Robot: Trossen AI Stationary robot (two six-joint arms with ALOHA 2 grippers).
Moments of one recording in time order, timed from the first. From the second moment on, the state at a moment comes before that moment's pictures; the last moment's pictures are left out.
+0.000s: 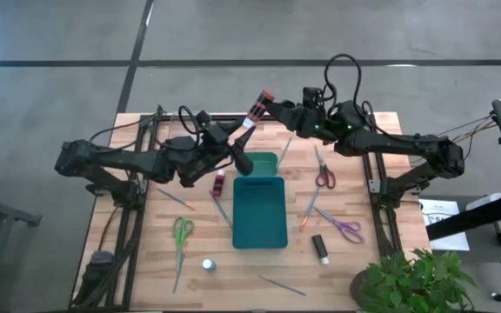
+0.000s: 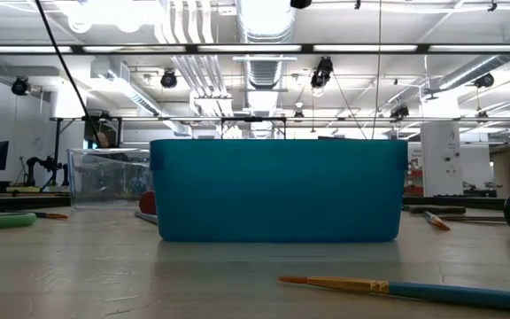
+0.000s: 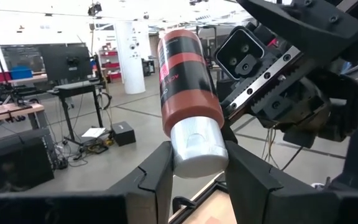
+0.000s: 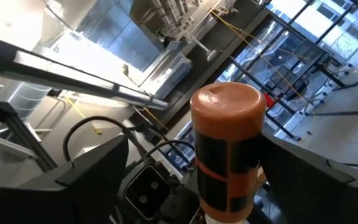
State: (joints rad) left arm -0.12 1.44 1.33 0.21 -0.83 0.16; right arm -0.23 1.40 1.15 0.72 -0.08 0.94
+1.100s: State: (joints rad) left arm -0.19 1.27 1.33 -0.34 -0.42 -0.32; right arm -0.21 1.28 1.15 0.33 -0.11 0.61
